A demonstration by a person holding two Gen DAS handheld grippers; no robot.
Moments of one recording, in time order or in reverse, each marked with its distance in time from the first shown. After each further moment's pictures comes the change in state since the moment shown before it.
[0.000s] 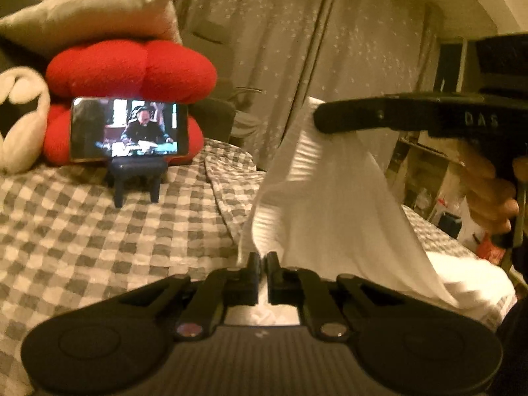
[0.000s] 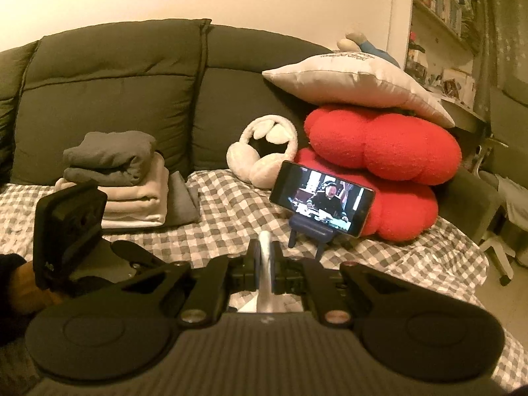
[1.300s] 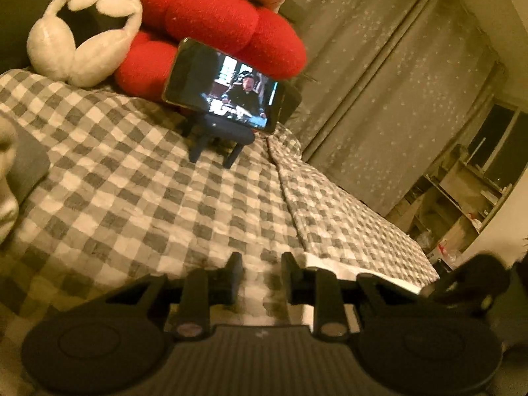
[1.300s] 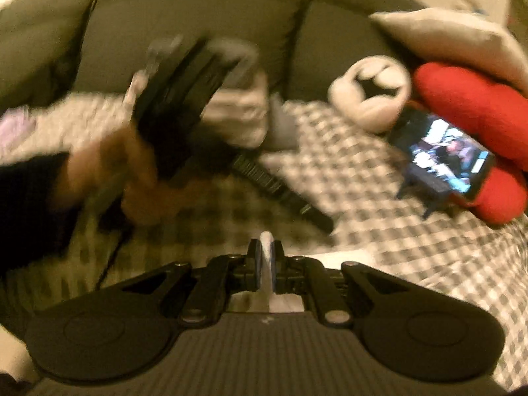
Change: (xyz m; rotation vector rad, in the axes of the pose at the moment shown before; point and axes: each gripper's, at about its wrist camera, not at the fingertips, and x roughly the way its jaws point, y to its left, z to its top) left arm -0.015 0.085 0.003 -0.362 0.092 0.018; right arm 0.062 0.086 -0.048 -0.239 0.250 0.221
